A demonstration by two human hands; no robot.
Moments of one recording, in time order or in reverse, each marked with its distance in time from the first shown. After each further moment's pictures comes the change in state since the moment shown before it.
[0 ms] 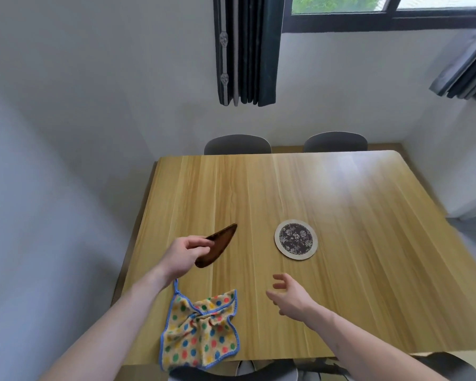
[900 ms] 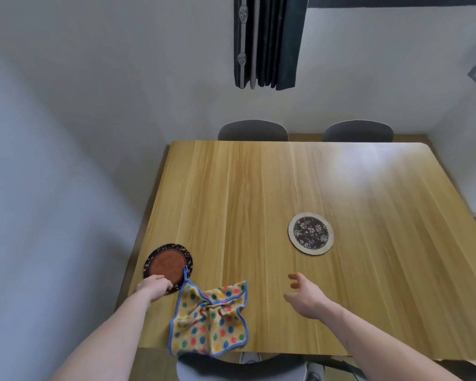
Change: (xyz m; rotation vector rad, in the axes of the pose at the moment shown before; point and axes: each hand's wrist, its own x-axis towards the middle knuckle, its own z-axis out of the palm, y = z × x) left_hand 0.020 -0.201 -0.064 0.258 0.187 -0.729; right_hand 0.031 0.016 0.001 -0.300 -0.062 0.052
